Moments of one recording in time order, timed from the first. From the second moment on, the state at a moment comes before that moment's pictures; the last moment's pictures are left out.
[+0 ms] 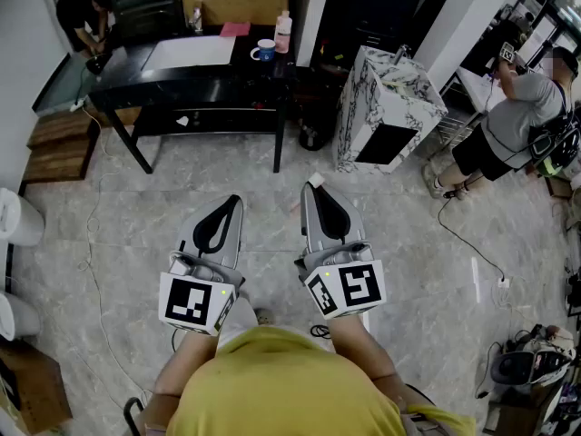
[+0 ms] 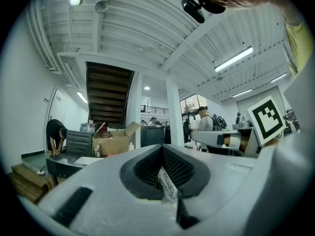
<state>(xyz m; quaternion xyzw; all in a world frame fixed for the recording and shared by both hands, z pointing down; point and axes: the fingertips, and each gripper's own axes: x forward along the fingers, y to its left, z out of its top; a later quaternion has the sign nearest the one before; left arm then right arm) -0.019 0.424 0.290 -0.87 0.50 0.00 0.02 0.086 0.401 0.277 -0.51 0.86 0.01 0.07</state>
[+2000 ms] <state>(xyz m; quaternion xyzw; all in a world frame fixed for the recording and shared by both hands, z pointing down) -0.061 -0.106 0.314 -0.88 0.47 0.04 0.01 0.034 -0.124 0.305 -0.53 0.85 0.01 0.08</state>
